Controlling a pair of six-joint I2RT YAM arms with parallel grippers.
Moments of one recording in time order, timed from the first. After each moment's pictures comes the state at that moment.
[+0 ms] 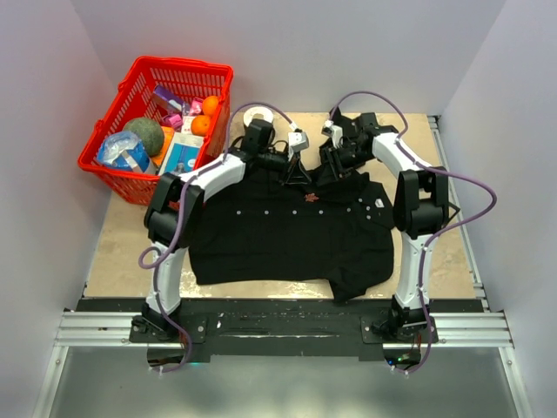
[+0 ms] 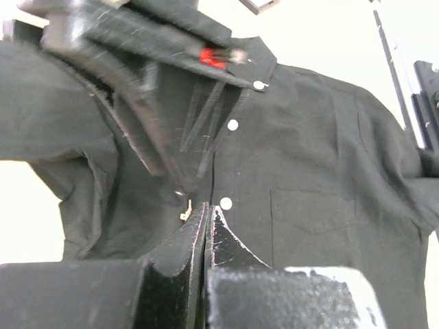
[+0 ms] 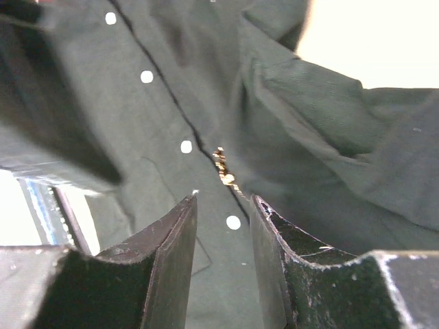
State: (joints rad) left arm -0.49 2.15 1.64 -0.06 1.01 0.27; right arm 0.15 2.17 1.79 -0.88 -0.86 -0.38
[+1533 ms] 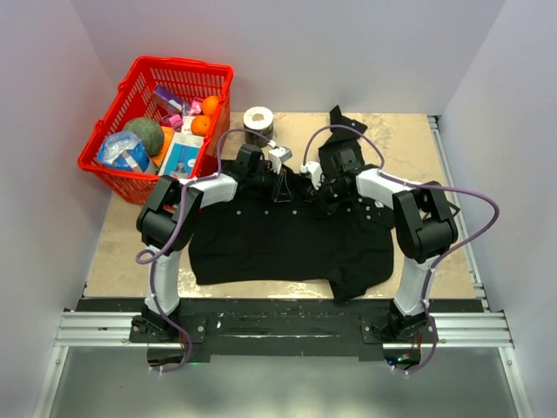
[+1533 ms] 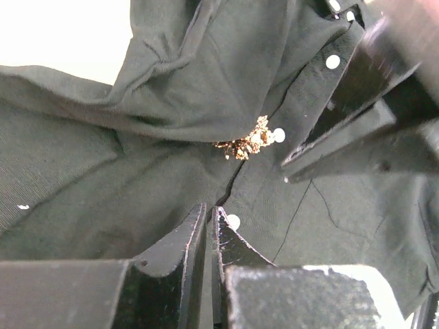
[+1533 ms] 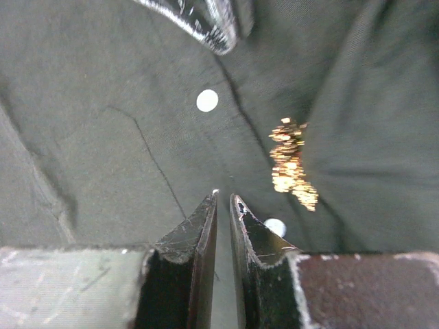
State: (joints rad) left arm -0.47 2.07 1.31 0.07 0.66 -0.11; right arm 0.33 1.92 1.25 -0.48 -0.61 -0.52
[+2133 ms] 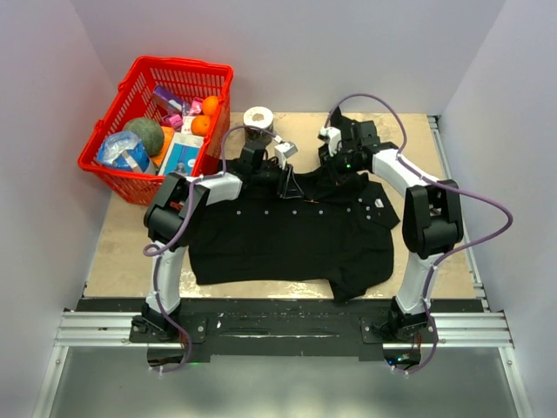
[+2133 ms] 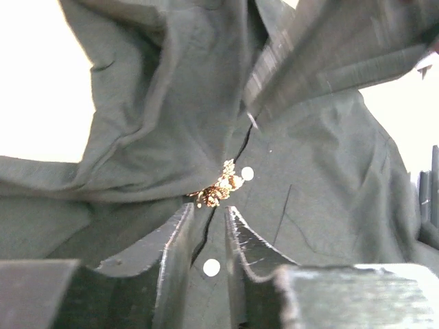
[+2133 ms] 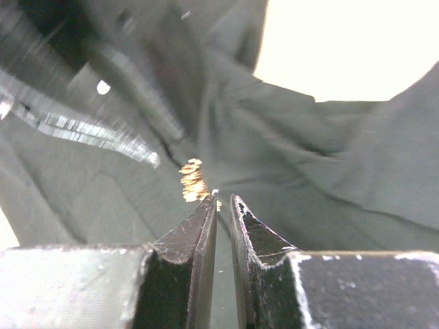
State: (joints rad) left arm -0.48 2.14 1.36 0.23 0.78 -0.18; right arm 0.22 1.93 1.45 -0.52 -0.66 -0.35
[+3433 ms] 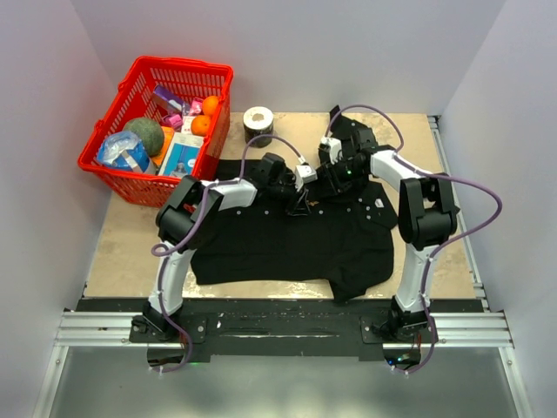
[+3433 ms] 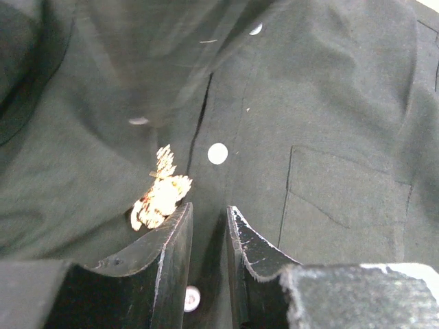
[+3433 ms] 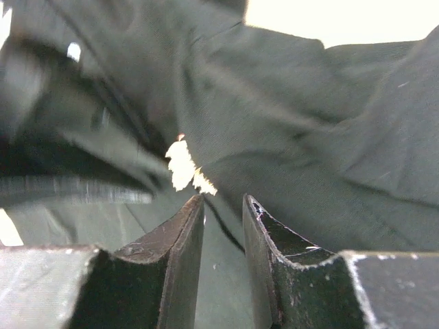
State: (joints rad) left arm -0.59 2.19 1.39 0.09 0.76 0.21; right arm 0.19 2.05 1.50 -0.58 -0.67 -0.33
